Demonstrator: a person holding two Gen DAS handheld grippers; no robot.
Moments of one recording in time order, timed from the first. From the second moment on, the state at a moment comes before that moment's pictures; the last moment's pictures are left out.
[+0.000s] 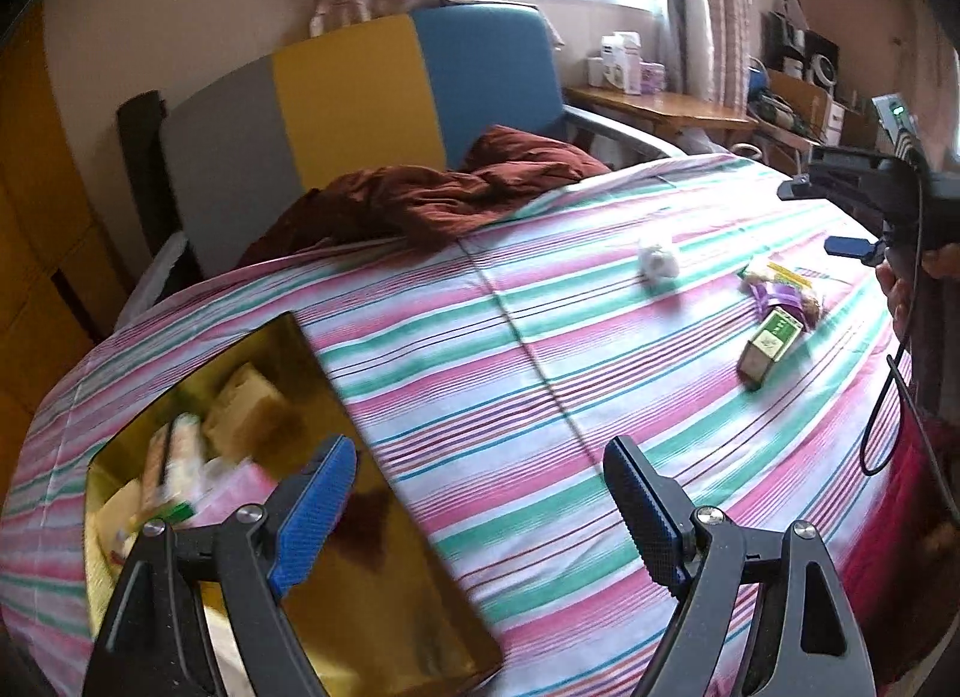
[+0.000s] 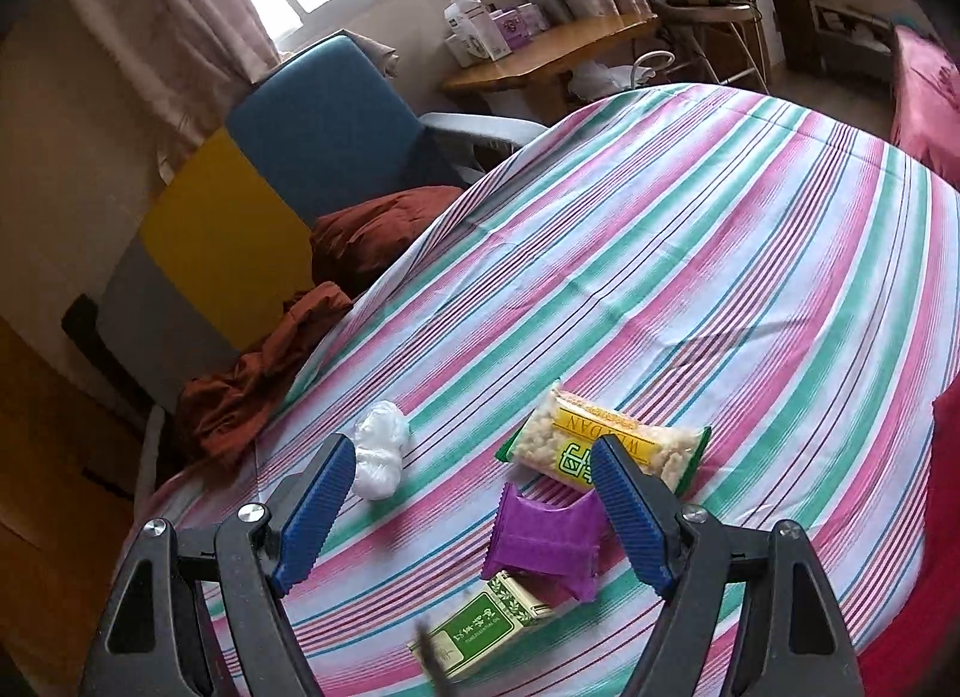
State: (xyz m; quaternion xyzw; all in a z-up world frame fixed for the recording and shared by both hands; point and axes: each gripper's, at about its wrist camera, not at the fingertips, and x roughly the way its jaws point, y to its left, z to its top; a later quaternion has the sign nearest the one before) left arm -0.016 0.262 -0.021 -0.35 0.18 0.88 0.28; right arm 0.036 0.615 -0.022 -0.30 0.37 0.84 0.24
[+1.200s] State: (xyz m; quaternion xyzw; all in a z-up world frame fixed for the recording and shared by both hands) left arm -0.001 0.470 -0.074 -0.32 0.27 0.73 0.54; right arm 0.063 0.651 -0.051 -0.27 0.50 0.79 0.23
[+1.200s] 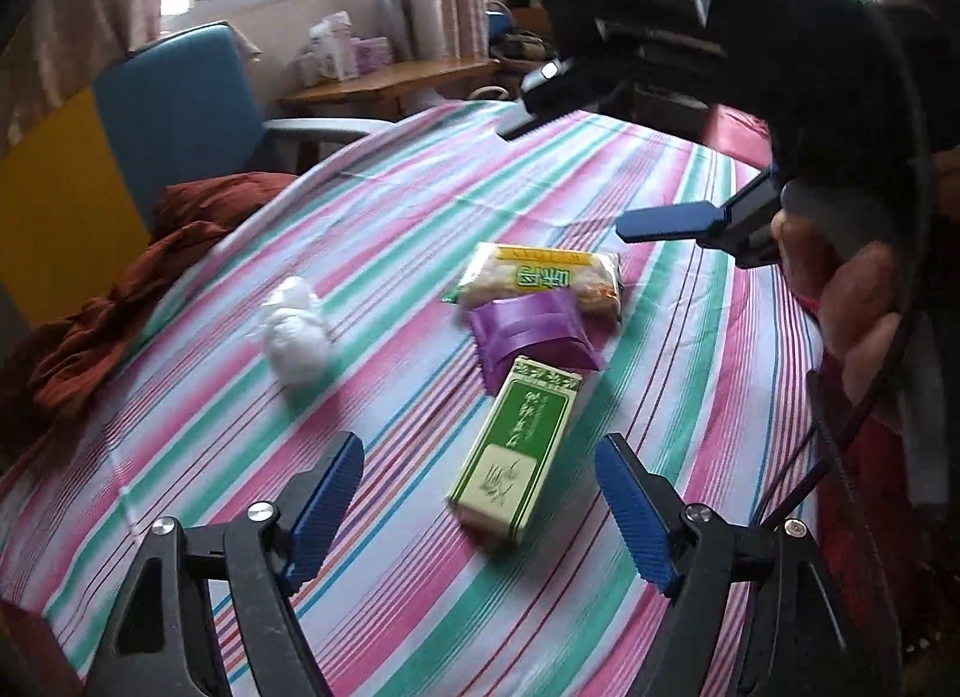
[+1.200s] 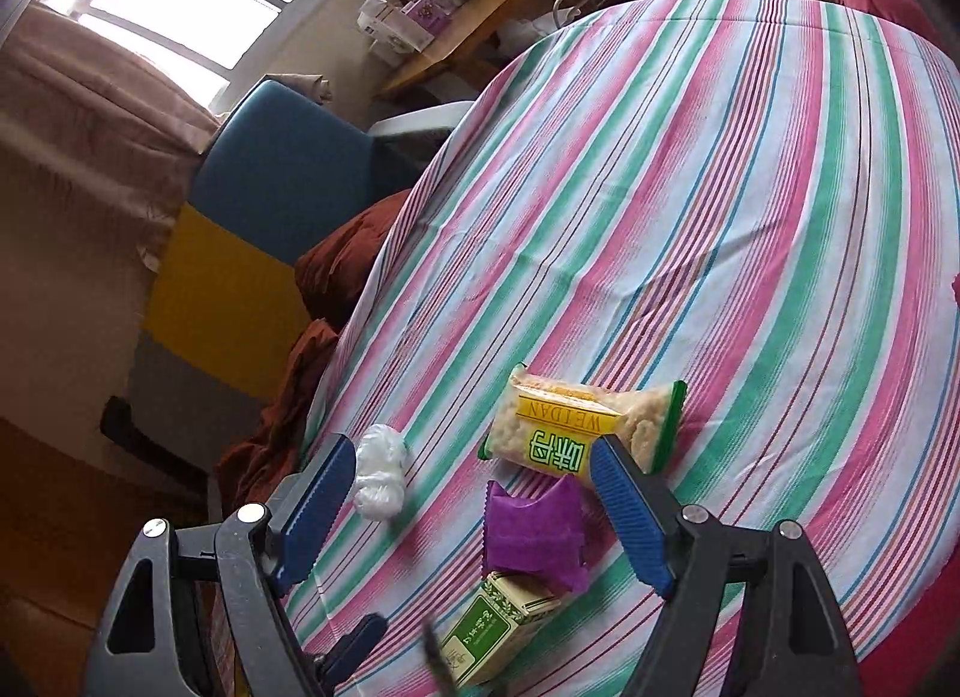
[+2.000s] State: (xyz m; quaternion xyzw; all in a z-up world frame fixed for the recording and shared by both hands) left arm -0.034 0.393 -0.106 -0.41 0.17 0.79 0.43; right arm 0.024 0.633 -0.058 -0.37 0.43 0.80 0.21
